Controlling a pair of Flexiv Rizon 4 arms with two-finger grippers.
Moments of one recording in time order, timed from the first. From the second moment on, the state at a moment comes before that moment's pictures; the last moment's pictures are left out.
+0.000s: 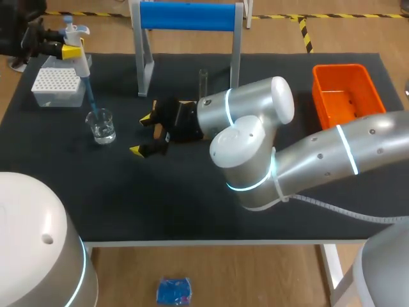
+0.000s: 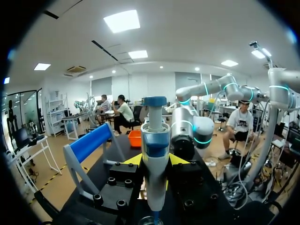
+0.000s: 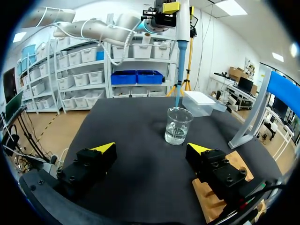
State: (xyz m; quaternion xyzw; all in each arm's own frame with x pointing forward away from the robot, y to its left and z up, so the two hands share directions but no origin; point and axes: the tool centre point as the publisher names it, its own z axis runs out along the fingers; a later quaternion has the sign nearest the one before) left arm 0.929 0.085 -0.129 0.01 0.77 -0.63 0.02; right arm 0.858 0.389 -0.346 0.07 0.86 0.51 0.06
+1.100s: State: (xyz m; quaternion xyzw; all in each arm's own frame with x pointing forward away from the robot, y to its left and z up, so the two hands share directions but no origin) left arm 0.949 0.082 -0.154 0.01 0.78 -0.63 0.02; right arm 0.858 0.389 -0.346 0.07 0.86 0.51 0.06
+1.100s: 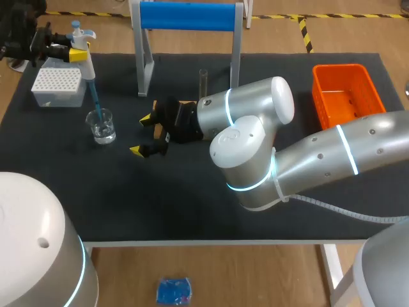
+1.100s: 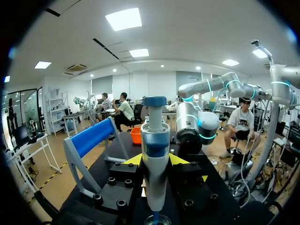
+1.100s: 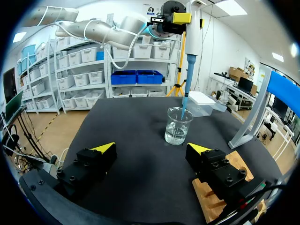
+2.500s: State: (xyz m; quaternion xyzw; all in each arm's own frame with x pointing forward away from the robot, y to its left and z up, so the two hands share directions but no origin) left arm 0.953 0.087 -0.187 -0.01 0.77 -0.64 0.01; right arm 0.858 0.389 -0.346 0.07 0.86 0.51 0.06
